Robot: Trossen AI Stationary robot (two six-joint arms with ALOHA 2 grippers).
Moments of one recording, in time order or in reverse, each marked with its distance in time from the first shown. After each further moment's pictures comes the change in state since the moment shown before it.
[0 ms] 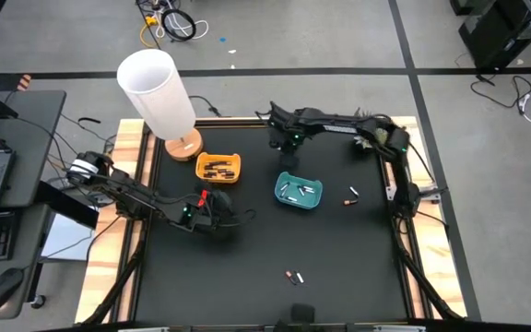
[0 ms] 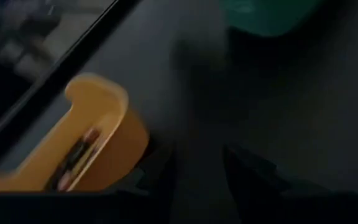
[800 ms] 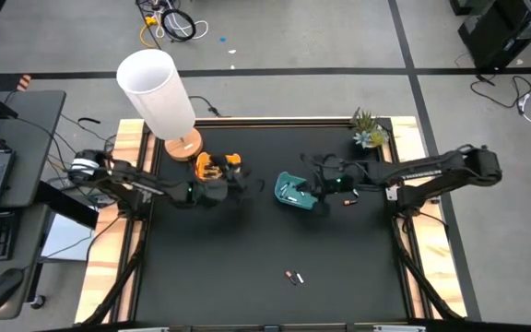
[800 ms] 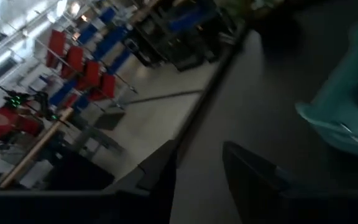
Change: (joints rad) left arm 0.267 0.000 -0.002 0.694 0.006 0.893; right arm 0.399 -0.807 -0.958 0.784 0.051 0.254
